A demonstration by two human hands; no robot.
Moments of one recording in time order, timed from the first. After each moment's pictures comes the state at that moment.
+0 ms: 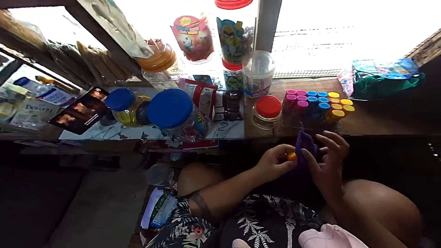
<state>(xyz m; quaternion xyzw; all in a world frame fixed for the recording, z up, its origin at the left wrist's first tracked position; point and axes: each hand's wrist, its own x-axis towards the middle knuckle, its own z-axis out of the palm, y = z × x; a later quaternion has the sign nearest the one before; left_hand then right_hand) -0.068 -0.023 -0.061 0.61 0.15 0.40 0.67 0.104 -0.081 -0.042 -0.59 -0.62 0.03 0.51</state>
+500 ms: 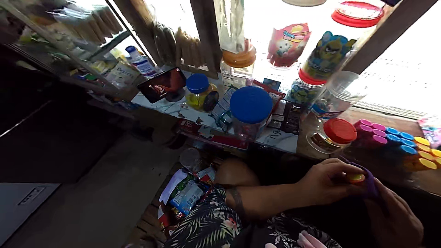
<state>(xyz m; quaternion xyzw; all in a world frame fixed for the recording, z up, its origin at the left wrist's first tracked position) -0.099 -0.011 -0.033 0.62 0.13 0.58 0.52 0.082 -0.082 -0.030 -0.48 -0.77 -0.01 0.42</state>
